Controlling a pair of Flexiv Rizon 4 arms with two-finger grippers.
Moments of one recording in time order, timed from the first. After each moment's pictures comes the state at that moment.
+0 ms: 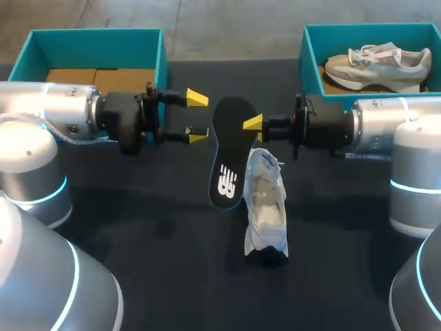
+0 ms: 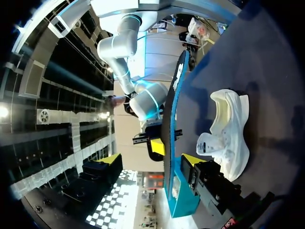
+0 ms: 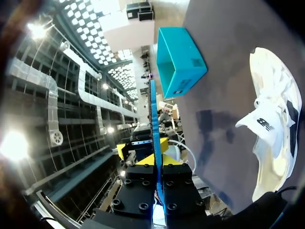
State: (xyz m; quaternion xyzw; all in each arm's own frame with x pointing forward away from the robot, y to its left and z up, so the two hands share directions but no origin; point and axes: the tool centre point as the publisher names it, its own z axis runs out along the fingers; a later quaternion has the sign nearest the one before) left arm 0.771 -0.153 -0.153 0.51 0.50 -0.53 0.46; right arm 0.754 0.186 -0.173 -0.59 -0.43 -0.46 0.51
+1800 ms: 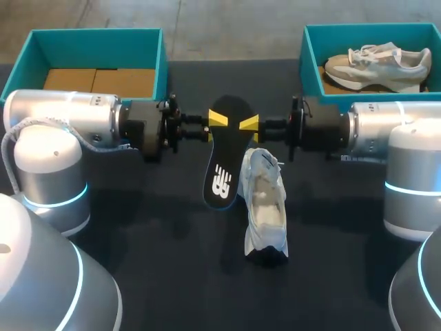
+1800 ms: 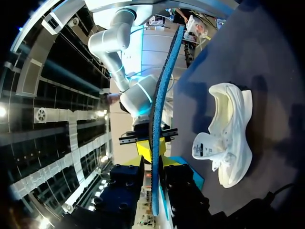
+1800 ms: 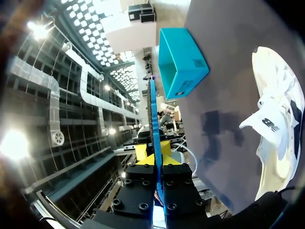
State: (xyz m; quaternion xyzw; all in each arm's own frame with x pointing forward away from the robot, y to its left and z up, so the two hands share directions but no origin) left arm 0.772 -0.185 -0.177 0.51 0.52 -0.51 0.46; right arm 0.755 0.192 -0.174 -0.59 -0.43 -0.47 0.51
